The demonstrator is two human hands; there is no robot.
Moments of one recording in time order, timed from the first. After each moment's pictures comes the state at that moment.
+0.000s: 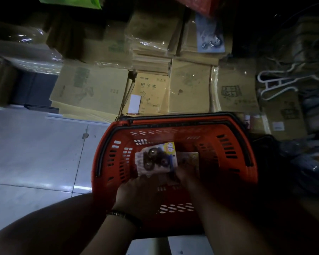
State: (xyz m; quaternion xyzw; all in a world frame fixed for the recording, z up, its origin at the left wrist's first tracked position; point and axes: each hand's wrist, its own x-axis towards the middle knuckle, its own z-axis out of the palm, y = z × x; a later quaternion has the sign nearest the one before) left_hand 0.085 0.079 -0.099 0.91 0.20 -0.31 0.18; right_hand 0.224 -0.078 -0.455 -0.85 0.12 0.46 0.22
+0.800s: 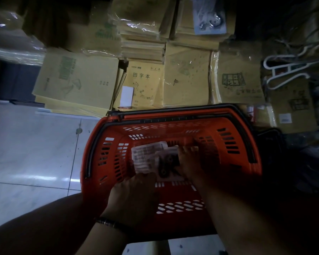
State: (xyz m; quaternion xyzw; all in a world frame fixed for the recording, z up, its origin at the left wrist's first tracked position) left_hand 0.086 0.084 -0.129 0.90 0.18 -0.33 0.22; right_hand 0.254 -0.065 -0.358 -0.87 -0.36 0.32 -0.05
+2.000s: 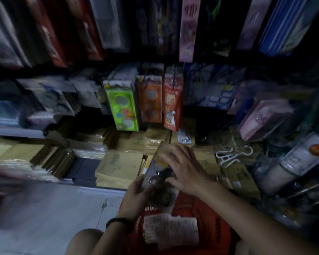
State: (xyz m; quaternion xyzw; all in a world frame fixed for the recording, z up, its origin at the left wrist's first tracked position) left_hand 0.055 0.074 0.078 0.66 0.33 0.15 0.66; right_hand 0.233 -0.035 0.118 -0.78 -0.61 -0.05 0.16
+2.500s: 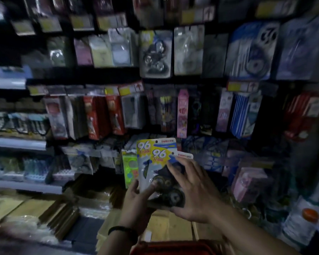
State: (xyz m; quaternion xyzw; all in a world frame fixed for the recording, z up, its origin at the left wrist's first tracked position) left_hand 0.065 0.059 0.281 0.47 0.20 0.31 0.80; right_hand 0.210 -0.080 0.309 -0.76 -0.60 -0.20 0.17
